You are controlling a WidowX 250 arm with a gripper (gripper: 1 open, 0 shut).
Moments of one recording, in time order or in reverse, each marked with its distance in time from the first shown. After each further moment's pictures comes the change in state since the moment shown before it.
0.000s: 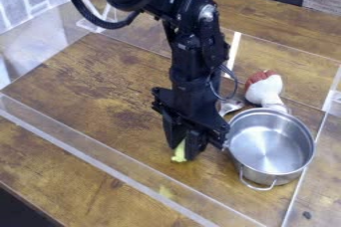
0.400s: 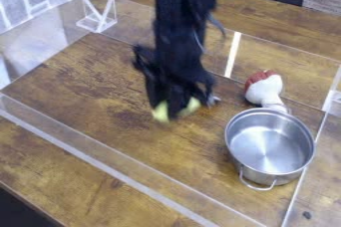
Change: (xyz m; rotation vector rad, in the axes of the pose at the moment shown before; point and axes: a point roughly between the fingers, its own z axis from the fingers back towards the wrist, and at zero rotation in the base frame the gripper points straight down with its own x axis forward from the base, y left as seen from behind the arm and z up) arm 0.005 0.043 0.064 0.078 -0.071 0.136
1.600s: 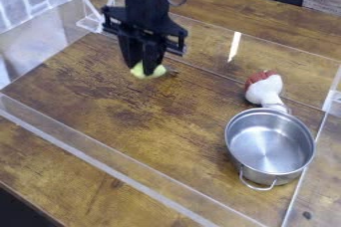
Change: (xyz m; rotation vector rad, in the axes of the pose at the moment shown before) arm 0.020 0.037 -0.012 0.032 -0.005 0.133
